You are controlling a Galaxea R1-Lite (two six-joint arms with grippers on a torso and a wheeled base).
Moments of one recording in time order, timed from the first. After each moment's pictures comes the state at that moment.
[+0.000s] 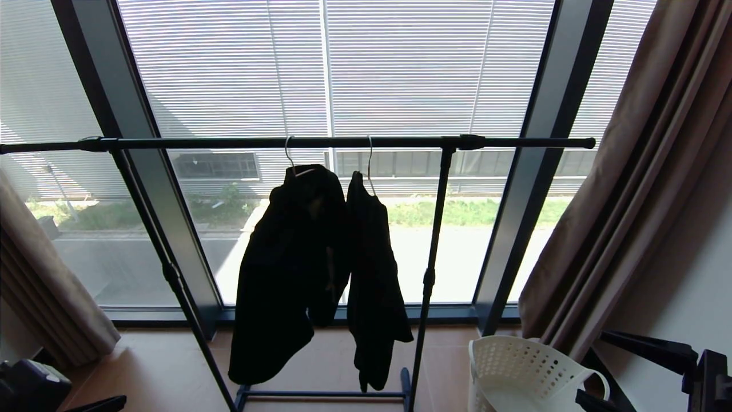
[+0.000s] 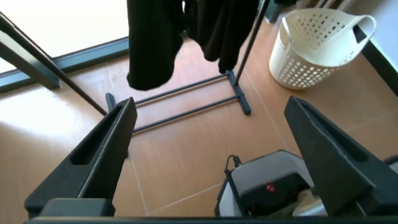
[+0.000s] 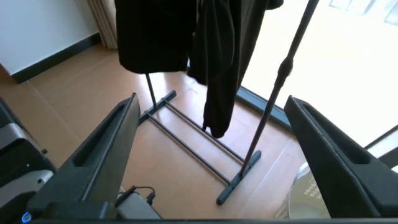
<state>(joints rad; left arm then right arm) -0.42 0.86 -0.13 -0.17 0.03 -0.03 0.23 1.03 -0.07 -0.65 0.47 -0.04</state>
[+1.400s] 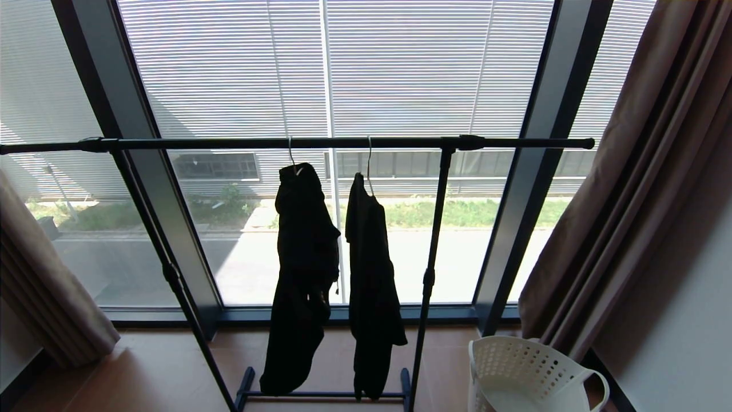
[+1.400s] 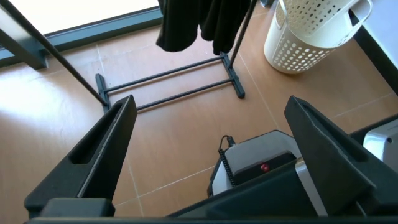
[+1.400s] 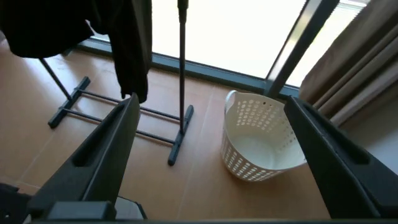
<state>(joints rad) -0.33 0.57 0.00 0.01 -0.04 -0.03 0.21 0.34 0.00 0.02 -0.02 -0.02</state>
